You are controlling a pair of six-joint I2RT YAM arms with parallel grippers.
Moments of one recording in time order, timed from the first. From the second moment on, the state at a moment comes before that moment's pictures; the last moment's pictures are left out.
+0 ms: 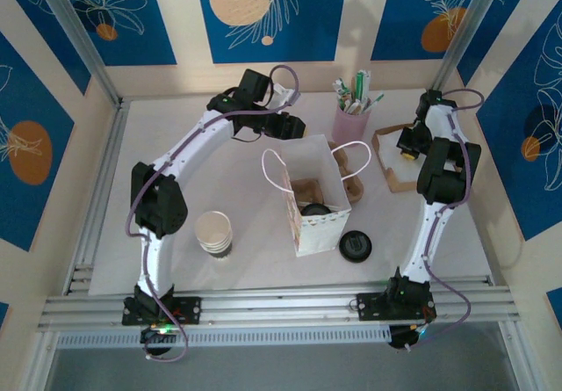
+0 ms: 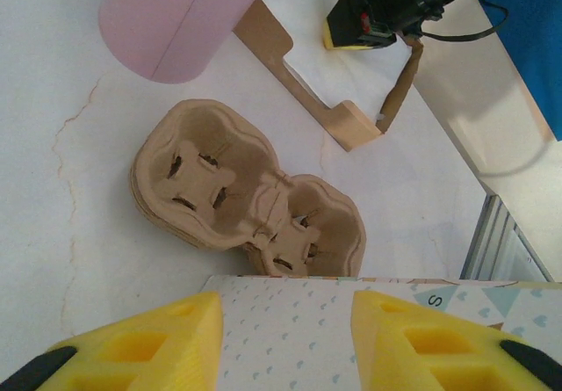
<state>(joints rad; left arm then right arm) -0.55 2.05 2.00 -0.76 0.63 -0.21 -0.26 2.28 1.93 -1.09 -0.03 0.21</state>
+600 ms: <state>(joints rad) -0.55 1.98 1.96 -0.74 0.62 -0.21 -0.25 2.08 1.85 -1.02 0.02 0.24</state>
